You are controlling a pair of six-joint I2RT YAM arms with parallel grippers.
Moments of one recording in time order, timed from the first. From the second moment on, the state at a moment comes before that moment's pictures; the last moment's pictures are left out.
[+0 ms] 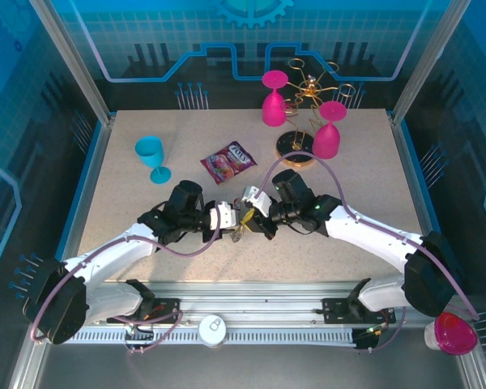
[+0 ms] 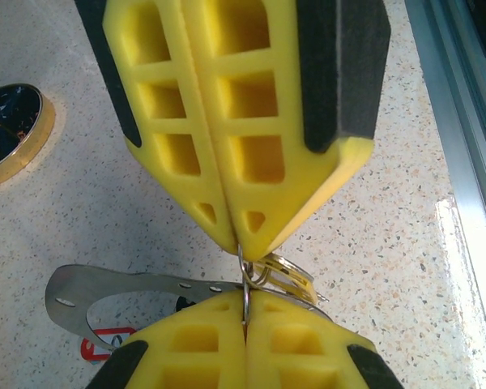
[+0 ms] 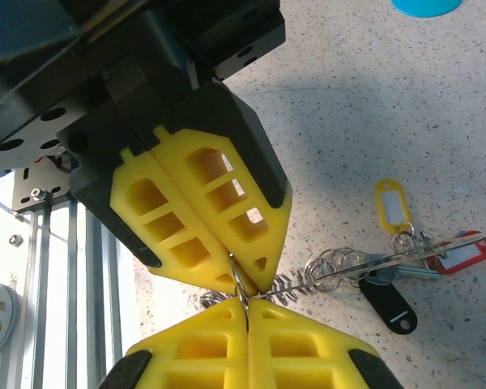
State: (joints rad) left arm -0.56 1.16 0.65 -0.18 0.58 0.70; right arm 0.74 1.35 0.91 -0.32 -0.51 -0.23
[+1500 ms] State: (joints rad) left arm -0.55 1.15 0.65 -0.16 0.55 0.64; right arm 0.77 1.39 0.97 -0.36 -0.36 -0.02
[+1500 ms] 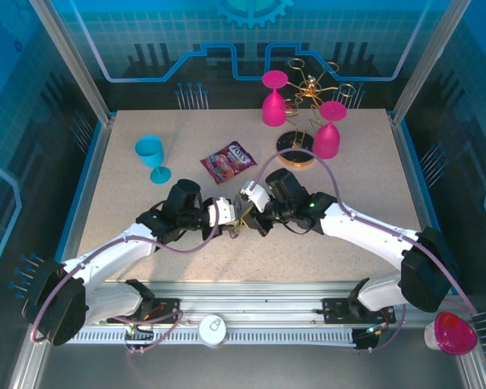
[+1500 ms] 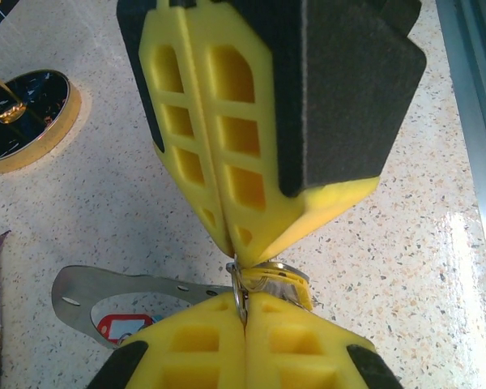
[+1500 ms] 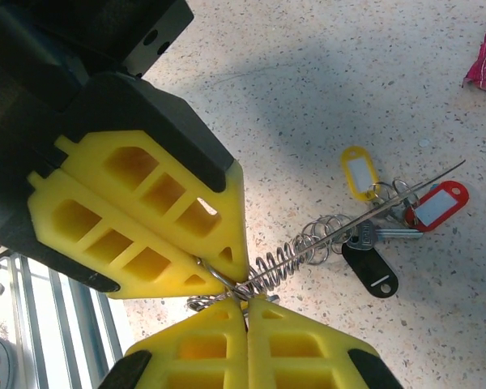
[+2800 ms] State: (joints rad) left arm -0.59 1.08 0.57 0.02 0.44 0.70; right arm 0.73 1.40 0.99 -0.37 -0.43 0.07
